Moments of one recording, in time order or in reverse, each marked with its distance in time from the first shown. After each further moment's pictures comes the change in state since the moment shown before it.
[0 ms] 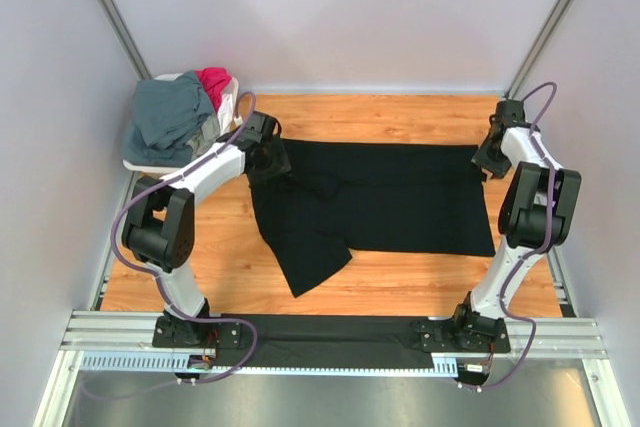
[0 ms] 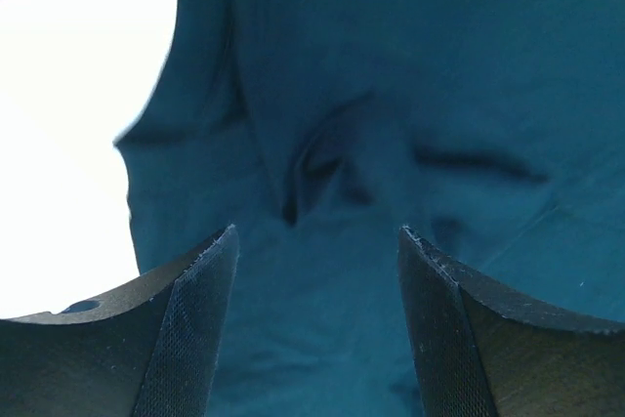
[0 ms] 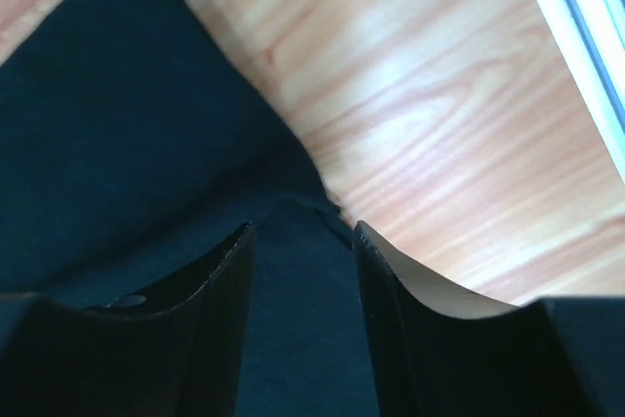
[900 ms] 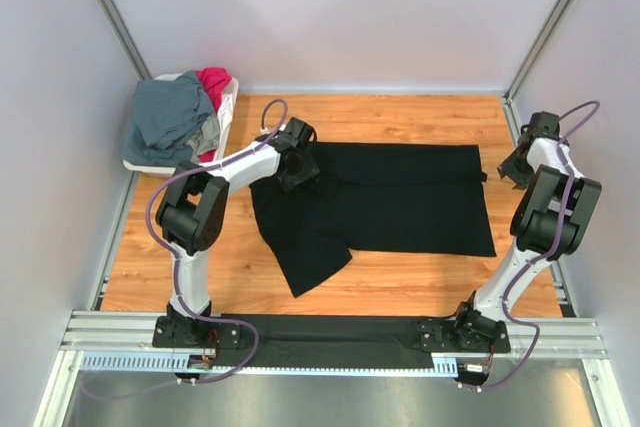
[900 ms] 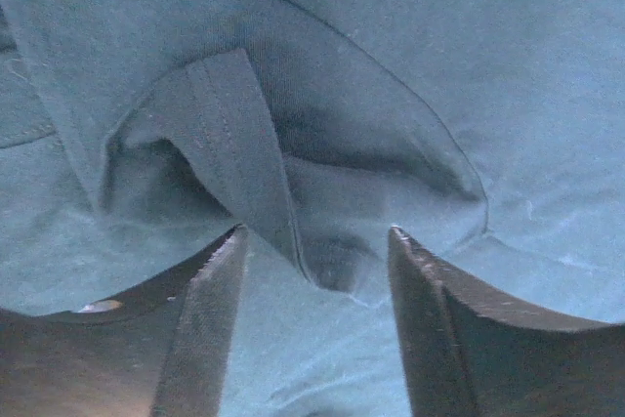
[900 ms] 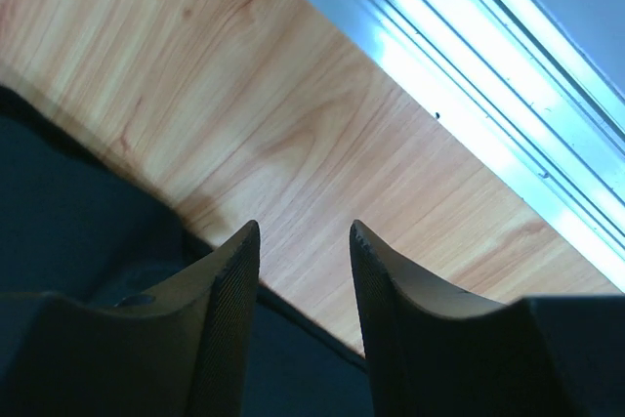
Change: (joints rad) left arm -0.147 0.190 0.113 -0.007 -0.042 -0.323; right arm -0.167 -0.029 -0.072 0.055 -0.016 0.074
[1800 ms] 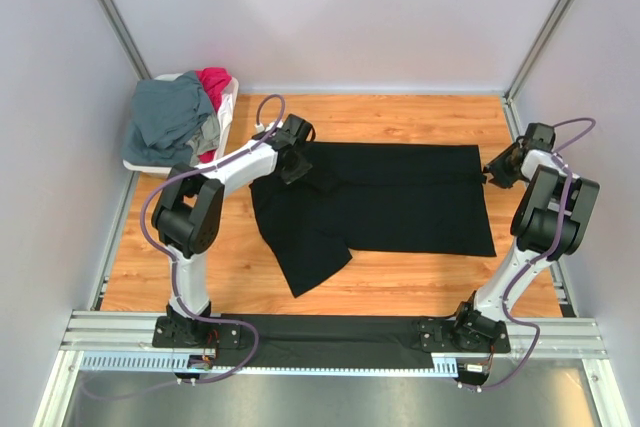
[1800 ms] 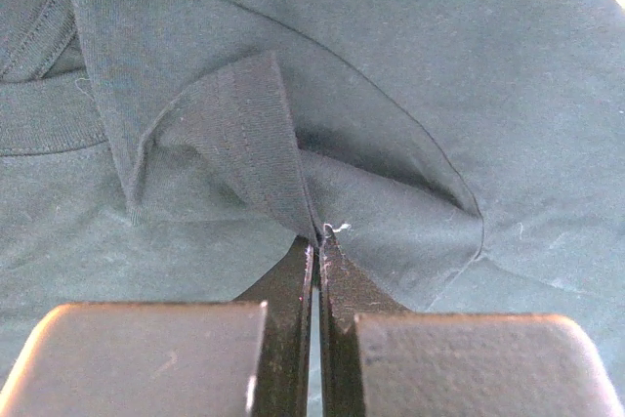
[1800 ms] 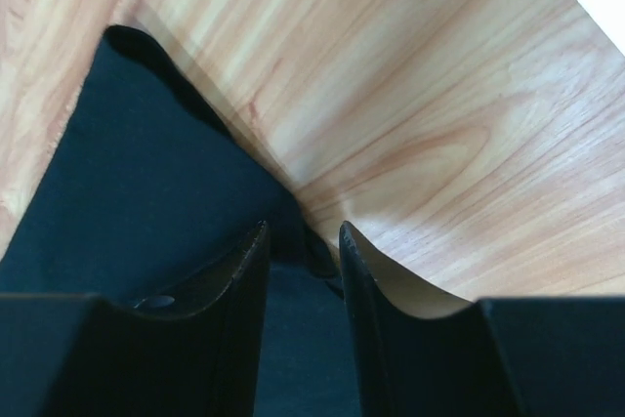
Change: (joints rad) left arm -0.006 -0.017 0.011 -0.019 -0.080 -0.019; right arm -0.021 0.000 -0.134 0.246 -0.318 0.097
